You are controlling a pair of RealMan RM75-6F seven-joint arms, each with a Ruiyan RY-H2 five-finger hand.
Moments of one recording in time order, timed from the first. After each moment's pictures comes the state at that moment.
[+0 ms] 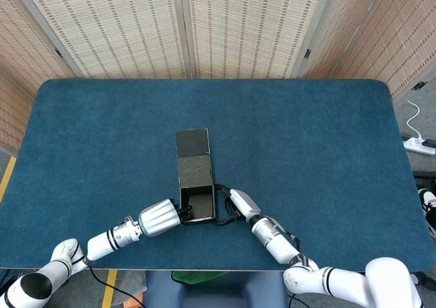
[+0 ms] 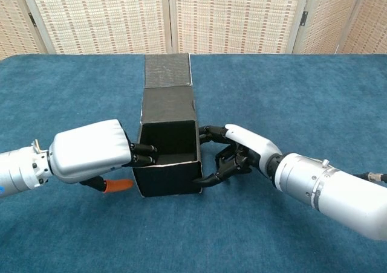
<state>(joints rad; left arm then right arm) -0.71 -1.89 0.19 -0.50 1.98 1.44 -0.13 0.67 -1.89 0.17 -1.19 -1.31 0.77 0.51</state>
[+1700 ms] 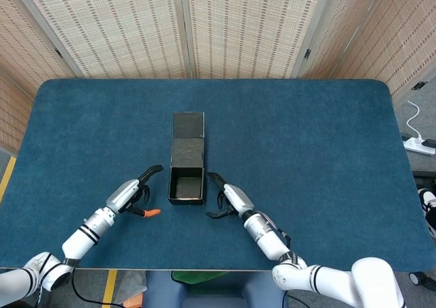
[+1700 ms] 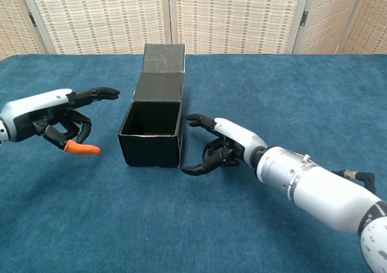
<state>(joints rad) -0.67 -1.53 0.06 -1.15 1.53 1.06 -0.90 0.71 -1.97 0.22 -1.11 -1.28 0.81 0.47</state>
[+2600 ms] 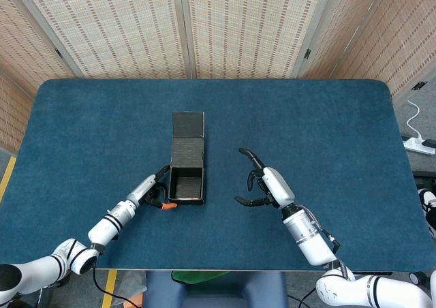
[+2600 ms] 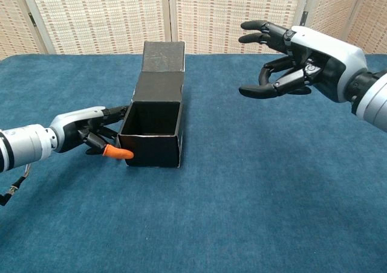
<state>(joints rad) -0.75 -1.68 -0.03 -1.00 1.45 0.79 -1.06 0.55 -1.55 0.22 -1.63 -1.38 1.09 0.43</state>
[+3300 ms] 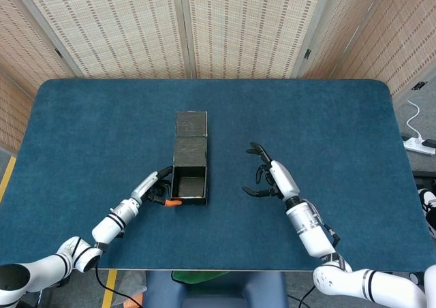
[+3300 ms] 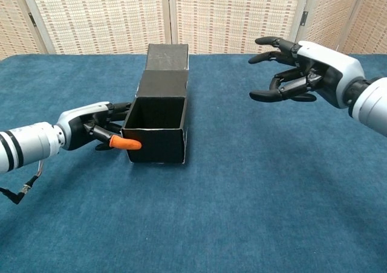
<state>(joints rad) -0.76 -1.73 -0.03 -0.92 1.53 0.86 -1.29 0.58 -1.58 0.26 -1.53 -1.22 1.02 0.42</state>
